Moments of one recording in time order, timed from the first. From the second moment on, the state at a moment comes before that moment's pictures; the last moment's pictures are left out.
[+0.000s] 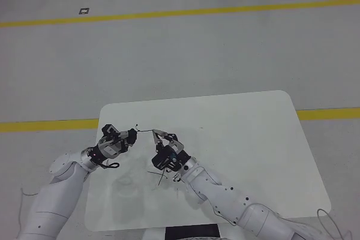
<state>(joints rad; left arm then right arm) 1.45 -0.96 -1.39 -1.40 -1.03 0.05 -1.17 -1.22 -1.38 0.57 -1.39 -1.57 0.30 -0.36</state>
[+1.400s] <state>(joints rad) 1.45 -0.96 -1.39 -1.40 -1.03 0.05 -1.17 -1.26 -1.36 0.60 -1.42 -1.57 0.30 -0.37</state>
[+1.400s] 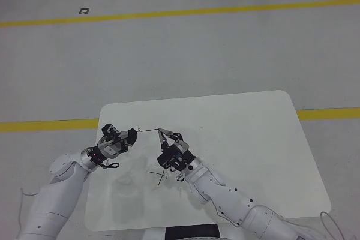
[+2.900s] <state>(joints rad) 1.45 -0.96 -1.39 -1.40 -1.03 0.05 -1.17 -1.28 -1.33 0.62 -1.44 -1.57 0.32 -0.36</state>
